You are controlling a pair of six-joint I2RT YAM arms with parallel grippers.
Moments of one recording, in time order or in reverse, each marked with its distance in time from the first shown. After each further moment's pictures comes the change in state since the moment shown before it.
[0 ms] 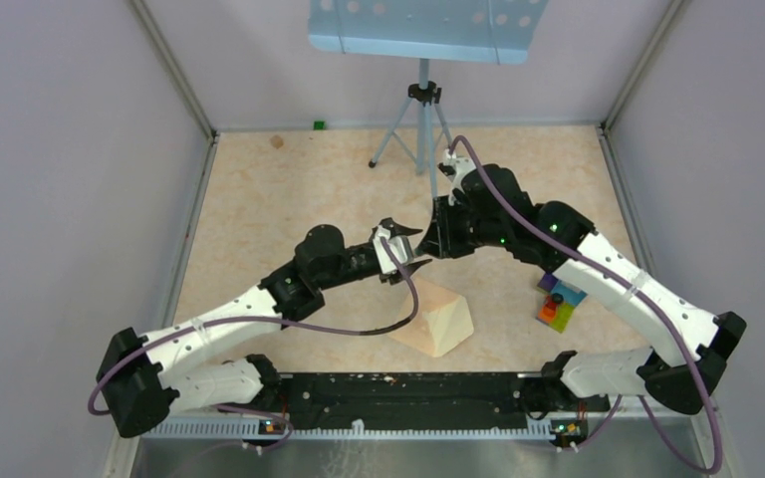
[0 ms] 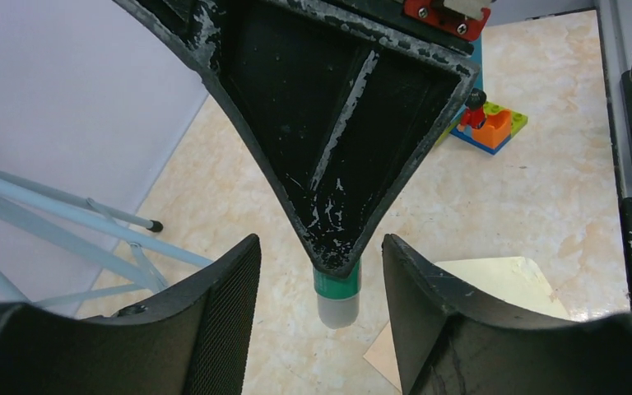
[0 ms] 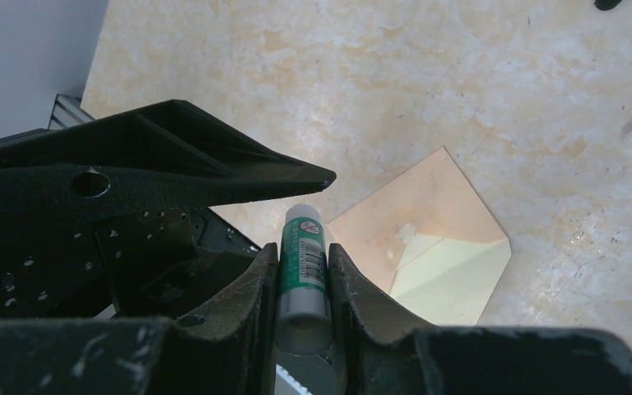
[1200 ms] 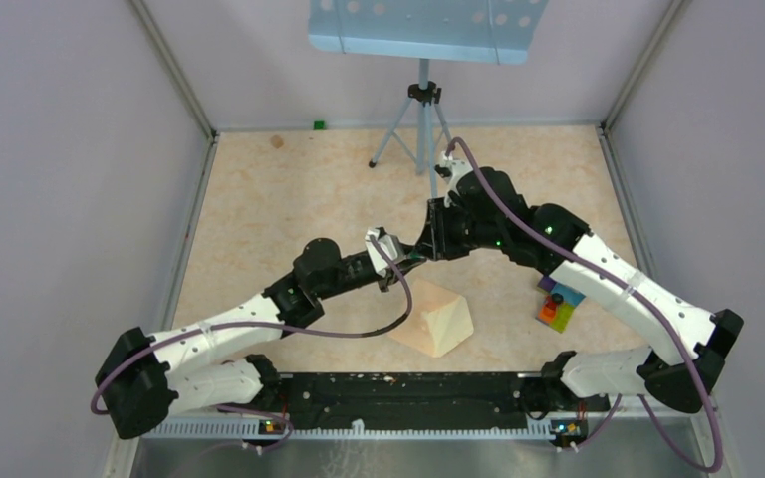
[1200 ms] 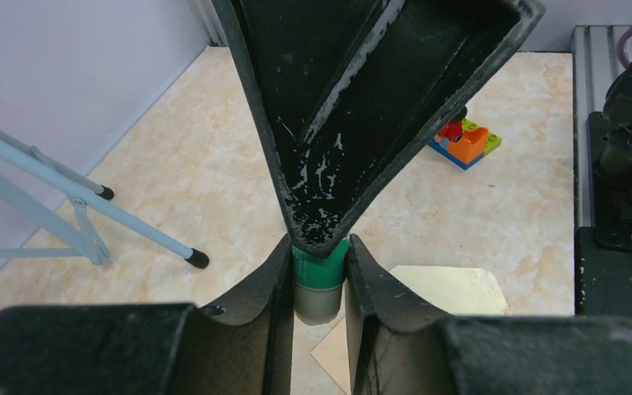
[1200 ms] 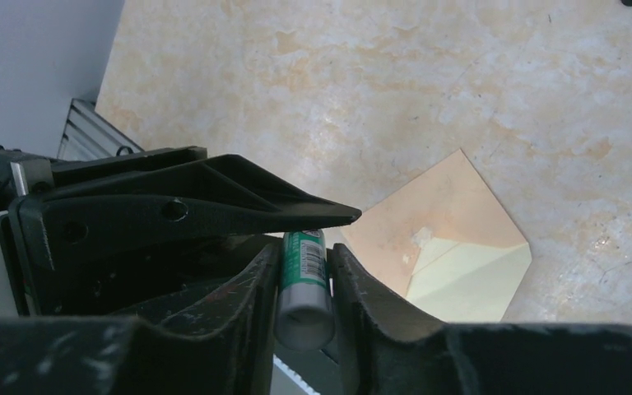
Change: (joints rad) left arm 0.001 -0.005 -0.128 0.154 -0.027 -0.183; right arm 0.024 0.004 -0.016 0.031 0.003 0.039
